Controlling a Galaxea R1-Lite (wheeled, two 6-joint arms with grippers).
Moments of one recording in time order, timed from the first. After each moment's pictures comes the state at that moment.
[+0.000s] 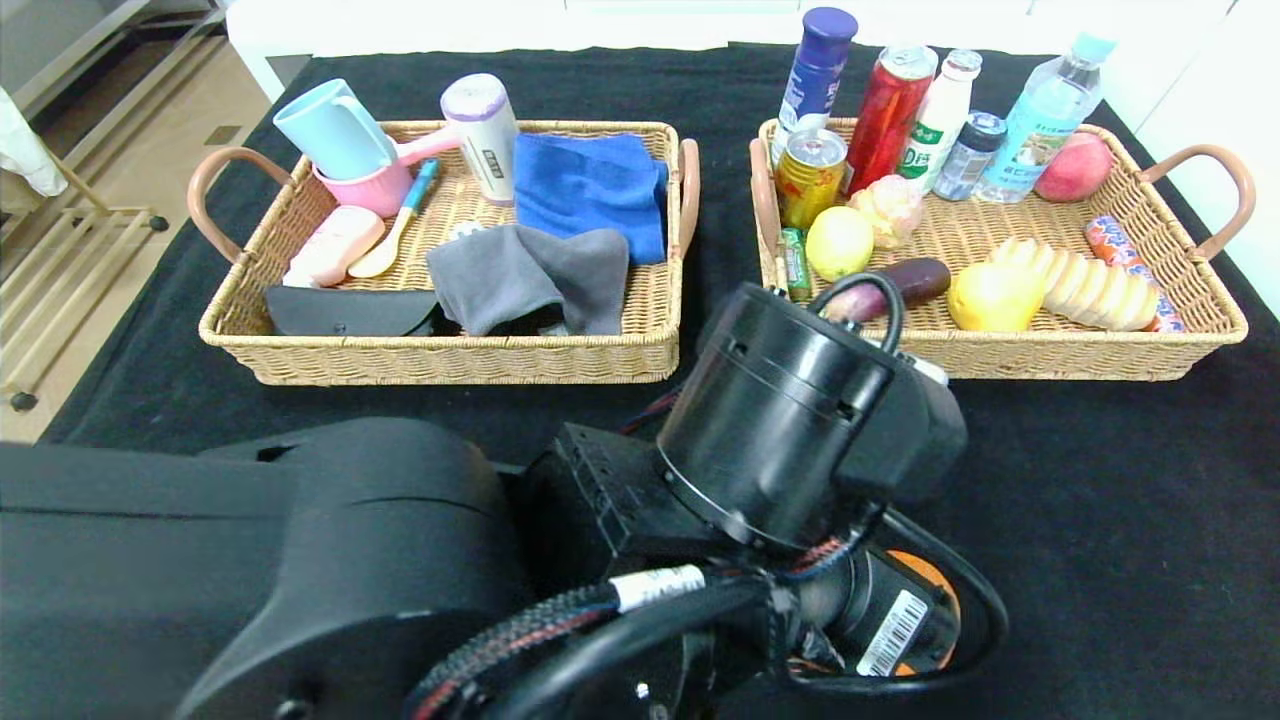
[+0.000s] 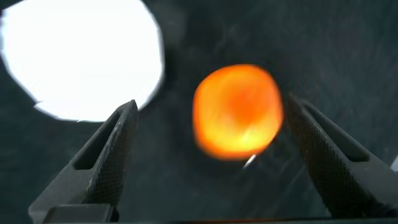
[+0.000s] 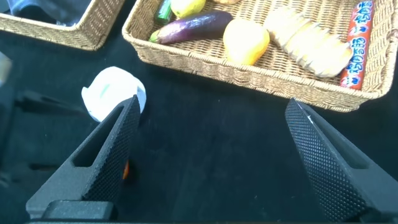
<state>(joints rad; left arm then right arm) -1.09 1.83 -1.36 0.07 0.23 -0.09 -0.06 0.93 -0.86 0.03 0.42 -0.02</state>
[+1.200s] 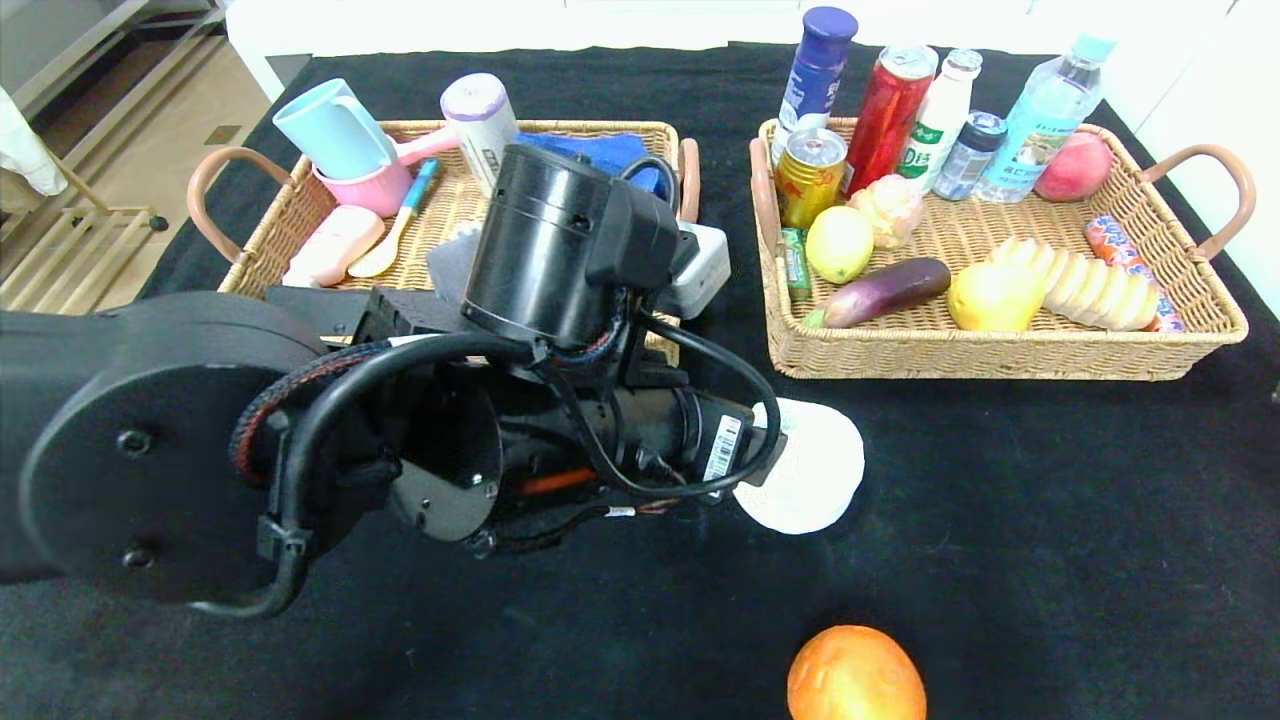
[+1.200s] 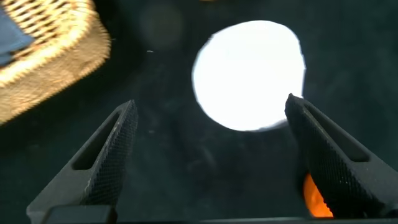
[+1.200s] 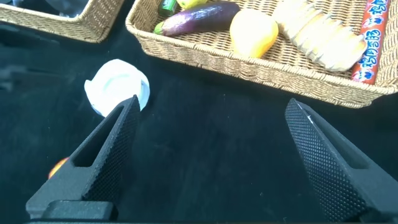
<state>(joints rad) -0.86 1.74 -1.35 0.06 0.26 -0.10 -0.04 0.93 -0.85 0.03 0.42 -0.03</state>
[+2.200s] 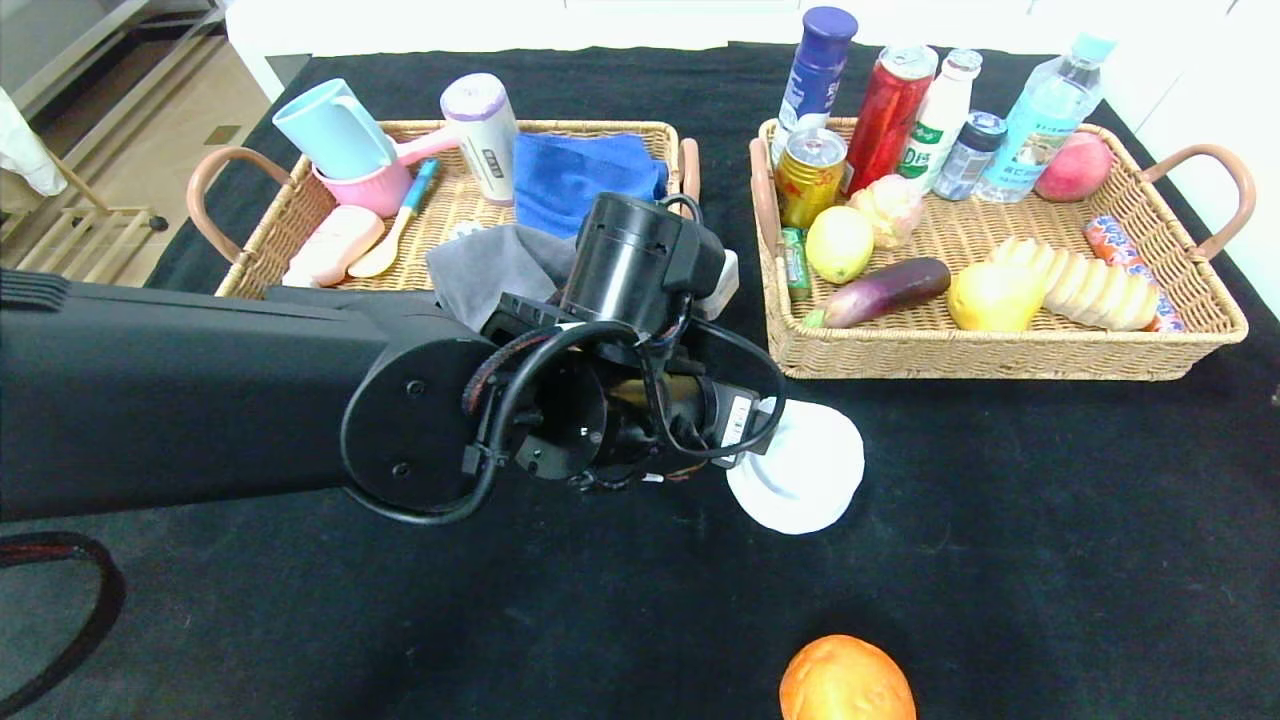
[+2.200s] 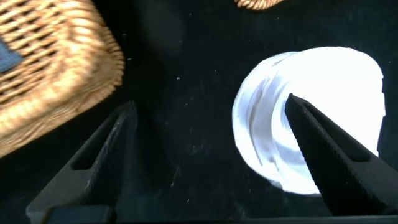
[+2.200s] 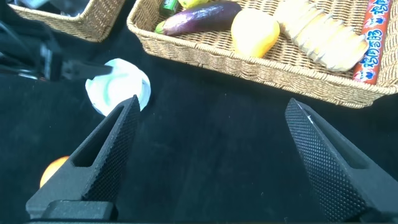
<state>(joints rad) -0.79 1.93 -1.50 0.07 0.26 -0.10 -0.04 0.93 -0.84 0.03 0.42 -0.03</state>
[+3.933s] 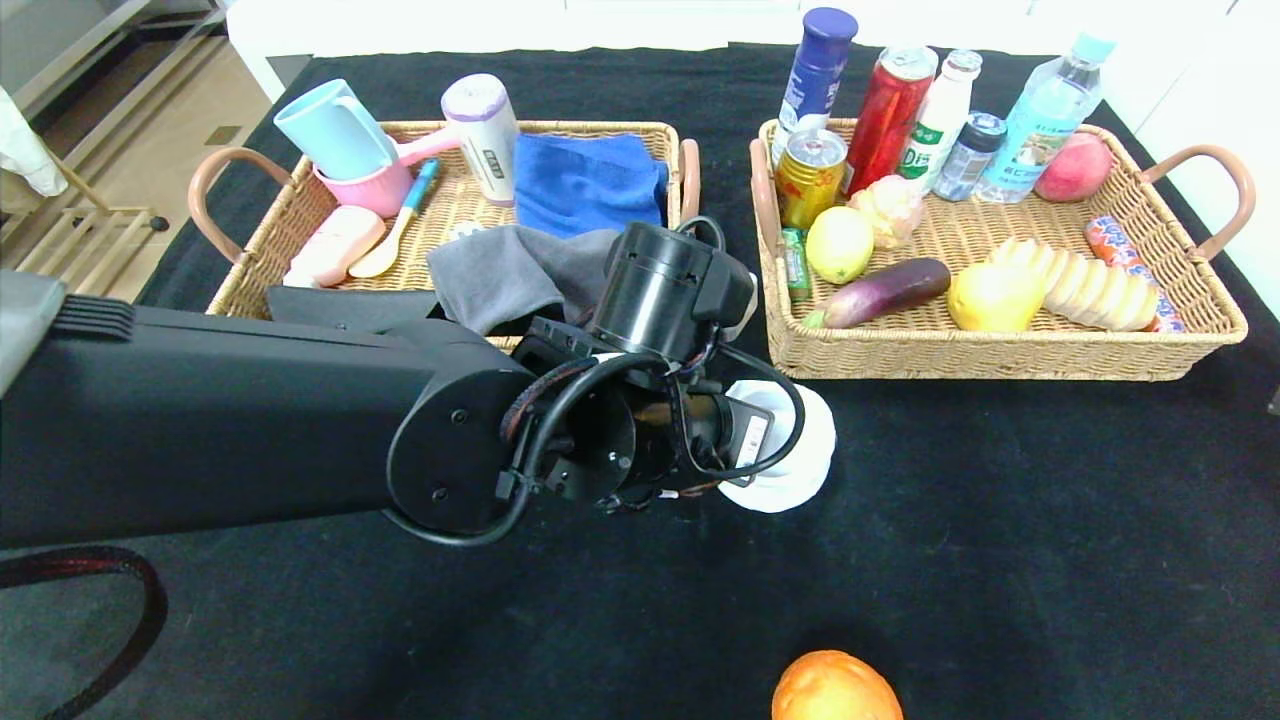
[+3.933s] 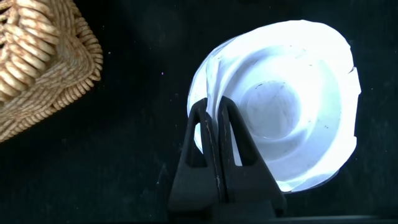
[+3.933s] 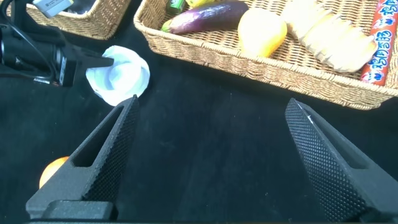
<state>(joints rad) -0.81 1.95 -1.49 0.06 0.28 -0.10 -0.02 0.92 -0.84 0.03 0.42 -0.03</state>
